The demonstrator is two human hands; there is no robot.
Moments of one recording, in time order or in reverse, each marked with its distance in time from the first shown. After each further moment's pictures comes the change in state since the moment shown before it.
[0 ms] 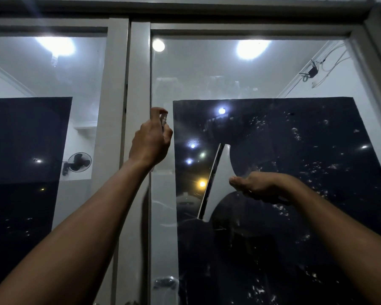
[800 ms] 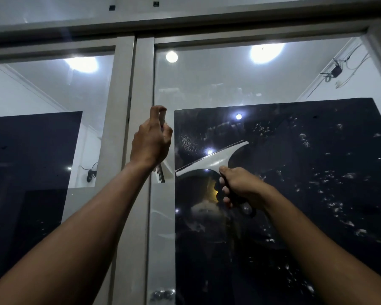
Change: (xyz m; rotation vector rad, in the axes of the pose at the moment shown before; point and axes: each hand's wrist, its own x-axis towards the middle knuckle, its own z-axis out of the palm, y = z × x) left_hand 0.013 0.029 -0.002 0.113 0.116 -0.014; right_hand 0.011 -0.038 0.019 0.717 0.029 -0.217
